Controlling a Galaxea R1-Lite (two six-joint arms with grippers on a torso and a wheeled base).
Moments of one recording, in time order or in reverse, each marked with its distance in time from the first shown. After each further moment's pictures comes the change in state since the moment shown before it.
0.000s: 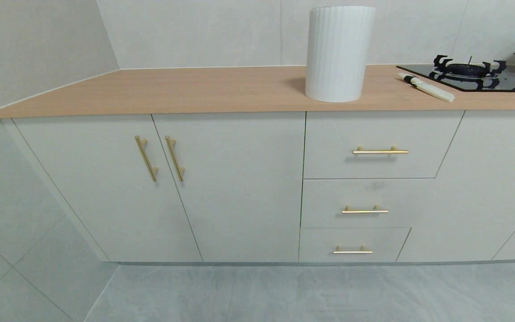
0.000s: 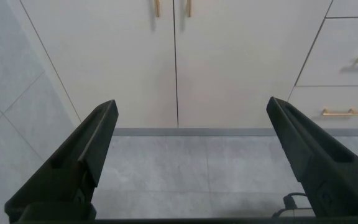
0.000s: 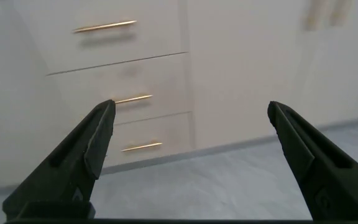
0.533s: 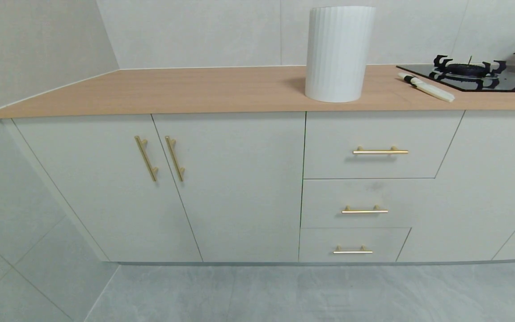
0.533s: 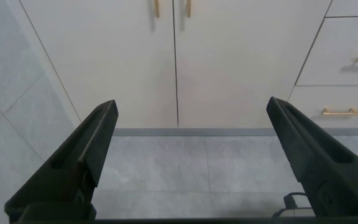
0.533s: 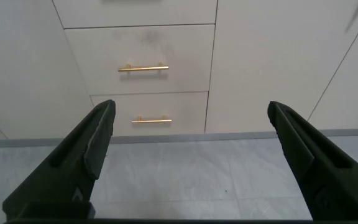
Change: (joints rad) left arm 0.000 0.000 0.000 0.000 0.000 0.000; right arm 0.000 -0.006 0.085 0.009 0.058 -0.068
